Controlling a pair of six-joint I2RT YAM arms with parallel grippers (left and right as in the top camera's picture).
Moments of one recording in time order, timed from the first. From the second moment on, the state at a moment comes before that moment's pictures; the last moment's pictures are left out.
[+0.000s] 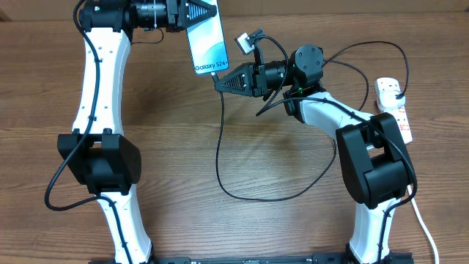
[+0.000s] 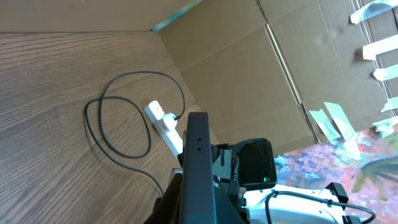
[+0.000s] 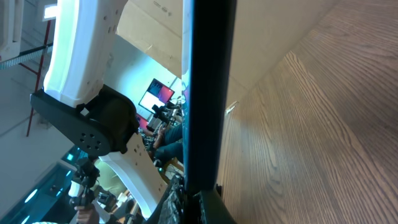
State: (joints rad) left arm -0.03 2.21 2.32 -0.83 1.30 -0.31; right arm 0.35 2.11 1.33 1.14 -1.40 1.25
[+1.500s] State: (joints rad) left arm -0.03 2.21 2.32 -0.74 1.24 -0.41; right arm 0.34 2.11 1.33 1.14 -1.34 1.27
